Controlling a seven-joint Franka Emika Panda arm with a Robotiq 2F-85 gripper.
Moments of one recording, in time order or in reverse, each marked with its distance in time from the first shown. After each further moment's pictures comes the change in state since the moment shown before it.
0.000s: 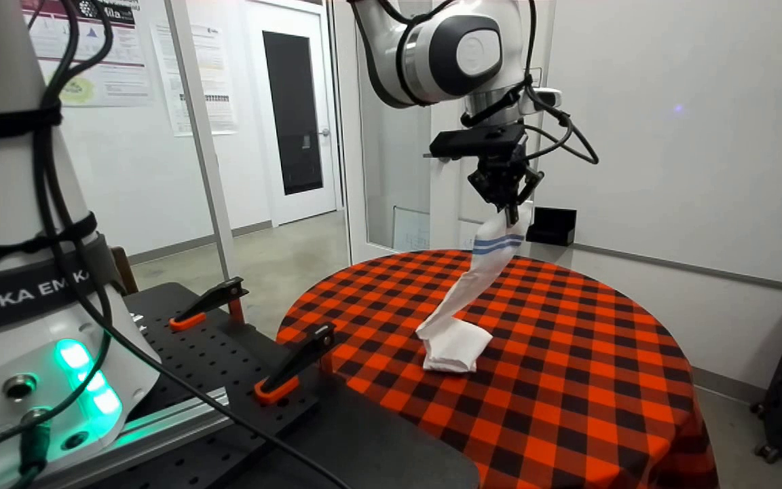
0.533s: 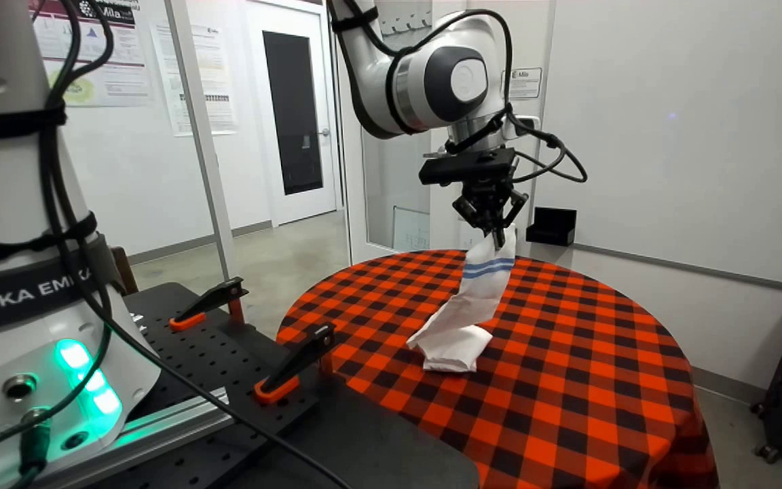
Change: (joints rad) arm 0.071 0.062 -0.059 -0.038 -0.169 0.066 0.025
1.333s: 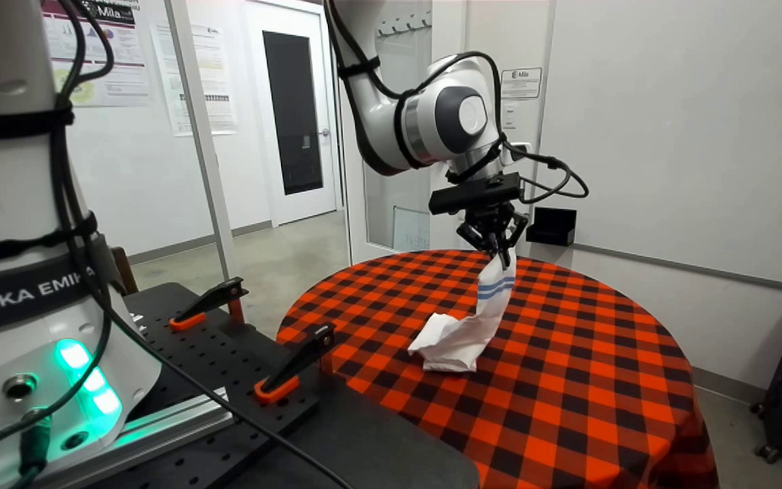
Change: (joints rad) arm 0.147 0.171 -0.135 0.092 -0.083 0.078 0.008
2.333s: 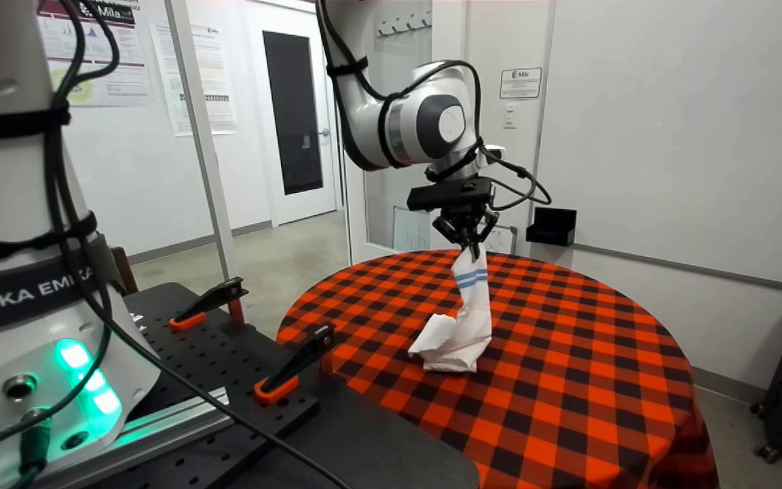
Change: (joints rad) arm -0.088 -0.017 0.181 0.001 0.036 0.010 0.000
